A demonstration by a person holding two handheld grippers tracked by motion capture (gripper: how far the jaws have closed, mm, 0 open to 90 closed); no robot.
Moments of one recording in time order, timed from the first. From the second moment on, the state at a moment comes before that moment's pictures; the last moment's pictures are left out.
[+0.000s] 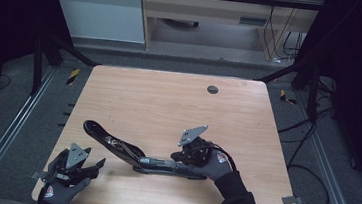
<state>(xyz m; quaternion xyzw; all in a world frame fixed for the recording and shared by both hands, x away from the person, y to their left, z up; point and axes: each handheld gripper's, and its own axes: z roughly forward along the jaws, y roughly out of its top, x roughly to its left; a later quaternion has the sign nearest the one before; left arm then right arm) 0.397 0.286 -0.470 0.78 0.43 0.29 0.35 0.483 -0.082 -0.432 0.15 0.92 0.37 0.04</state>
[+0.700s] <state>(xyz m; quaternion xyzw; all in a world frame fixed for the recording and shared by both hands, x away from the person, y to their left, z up) 0.396 0.286 -0.469 0.78 0.43 0.29 0.35 0.475 -0.084 -0.436 0.17 0.91 0.38 0.06</state>
